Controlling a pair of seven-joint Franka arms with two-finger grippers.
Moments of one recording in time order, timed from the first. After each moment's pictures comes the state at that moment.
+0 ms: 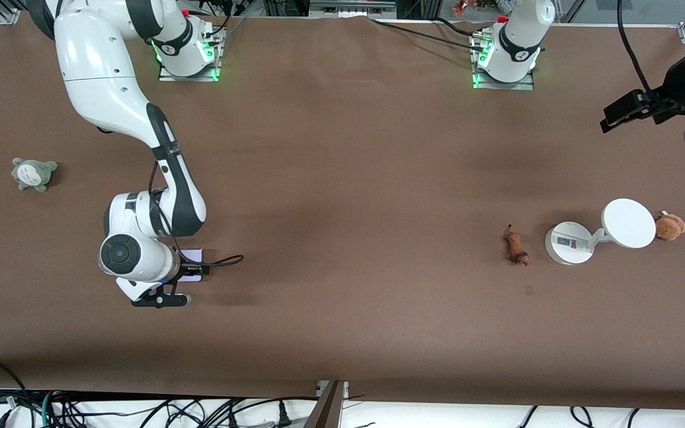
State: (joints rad) left arm 0.11 0.01 -0.15 -1.46 -0.04 1.37 -0.27; right arm 0.29 0.87 -0.15 -1.35 0.06 2.16 0.13
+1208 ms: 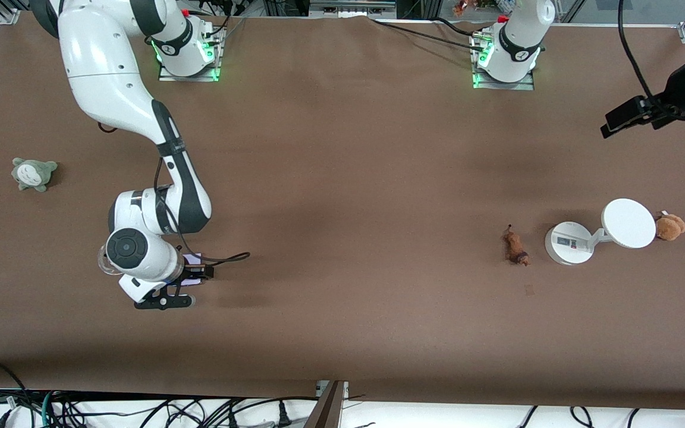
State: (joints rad) left arm 0.11 0.02 -0.15 -1.52 -0.05 1.44 -0.27; right arm 0.33 0.84 -0.16 -1.35 0.00 2.18 0.13
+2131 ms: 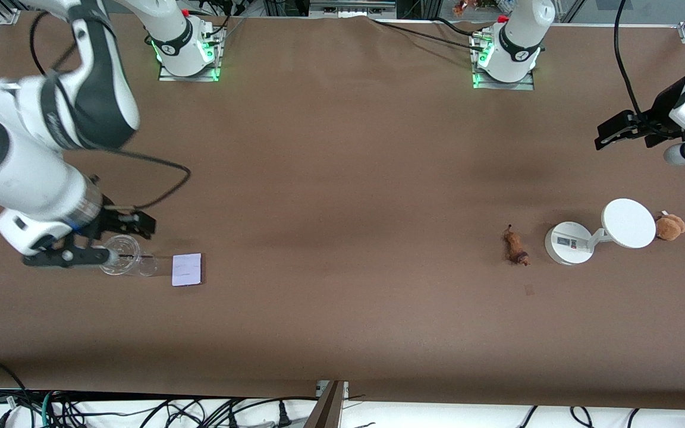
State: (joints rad) left arm -0.06 -0.01 0.03 -1.62 -0.02 1.53 -0.08; right arm 0.34 0.40 -0.21 -1.31 -0.02 1.69 0.12
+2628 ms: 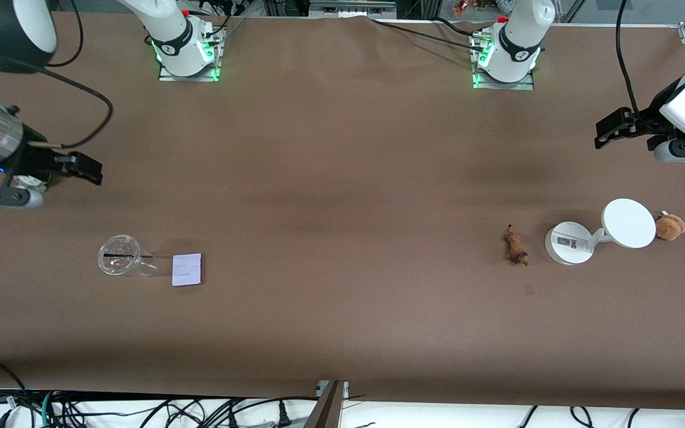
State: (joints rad) left arm -0.06 -0.01 0.03 -1.62 0.01 1.53 -0.01; right arm 0.19 0.16 -0.12 -1.45 -0.02 1.52 0.12
